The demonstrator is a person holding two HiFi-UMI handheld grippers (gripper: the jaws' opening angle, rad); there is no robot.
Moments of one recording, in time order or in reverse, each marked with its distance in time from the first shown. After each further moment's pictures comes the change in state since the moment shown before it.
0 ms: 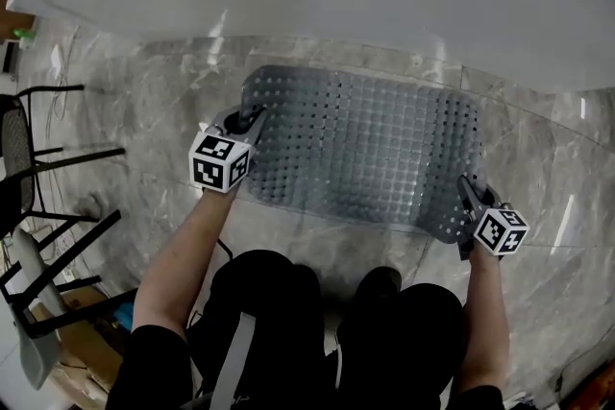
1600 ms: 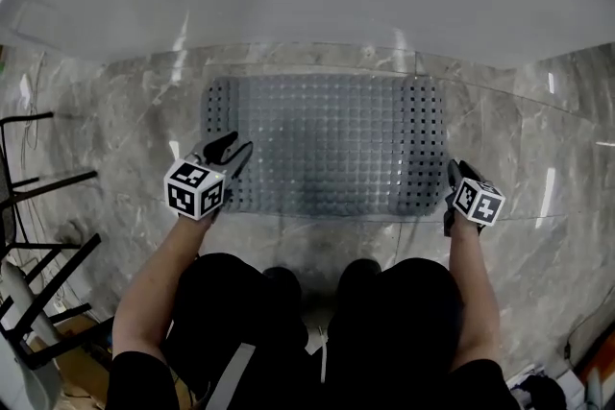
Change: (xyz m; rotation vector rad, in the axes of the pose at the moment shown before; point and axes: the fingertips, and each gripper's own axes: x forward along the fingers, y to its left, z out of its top) left arm -0.004 -0.073 -0.026 -0.047 0.049 -0.219; right arm -0.025 -0.099 -0.021 0.022 0.070 -0.401
